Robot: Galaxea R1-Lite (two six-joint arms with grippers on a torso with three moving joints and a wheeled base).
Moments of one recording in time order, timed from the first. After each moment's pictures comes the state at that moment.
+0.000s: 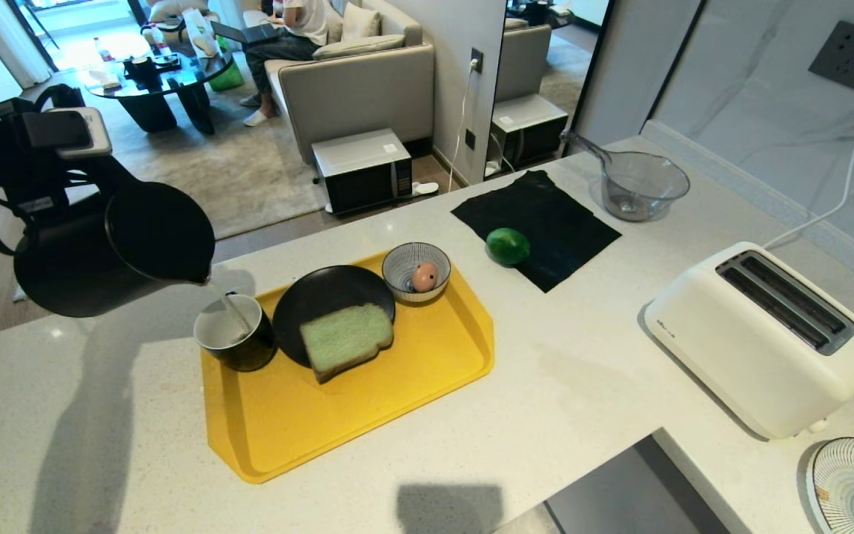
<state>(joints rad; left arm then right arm) 0.28 1.82 -1.87 0.33 -0.25 1.43 0.01 0.00 -0.01 0.02 0.00 -0.04</state>
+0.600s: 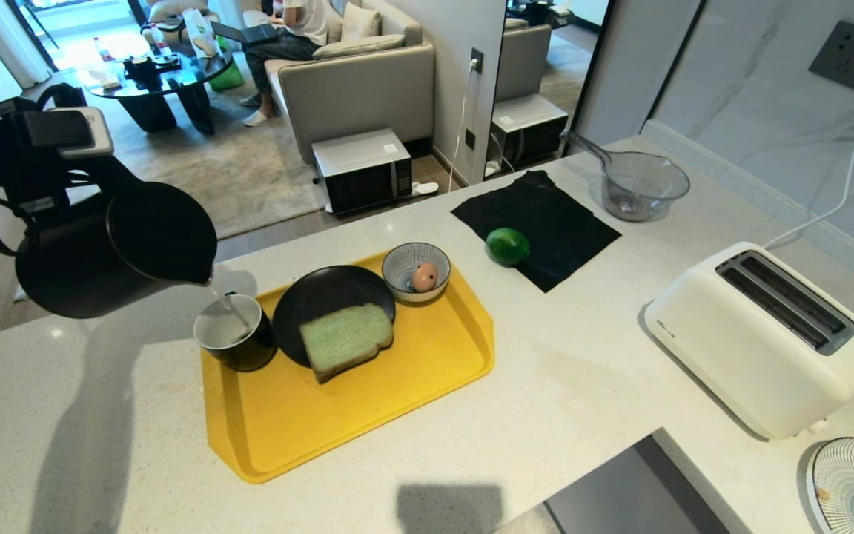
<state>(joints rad) 0.27 1.81 -1.87 0.35 -0.24 1.44 0.01 0.00 -0.01 0.02 0.00 -0.04</state>
